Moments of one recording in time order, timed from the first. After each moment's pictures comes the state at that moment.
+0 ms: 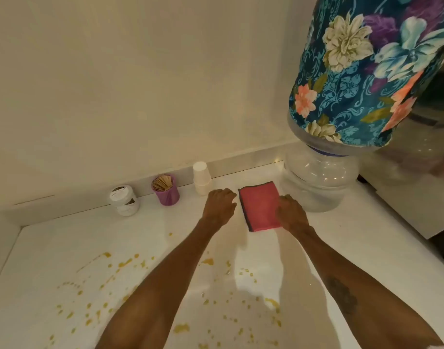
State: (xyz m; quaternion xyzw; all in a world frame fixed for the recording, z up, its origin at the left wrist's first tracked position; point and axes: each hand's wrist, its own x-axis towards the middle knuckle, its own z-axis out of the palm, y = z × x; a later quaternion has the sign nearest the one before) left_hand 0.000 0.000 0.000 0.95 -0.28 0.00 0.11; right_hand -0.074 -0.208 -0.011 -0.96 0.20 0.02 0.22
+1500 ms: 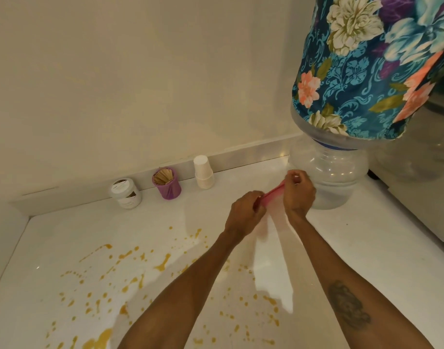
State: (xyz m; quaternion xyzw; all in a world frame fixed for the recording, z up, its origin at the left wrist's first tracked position) left_hand -0.051 -0.056 -0.011 0.90 -0.23 0.01 0.38; right_hand -0.051 -0.204 0.009 -0.72 0.33 -0.30 0.52
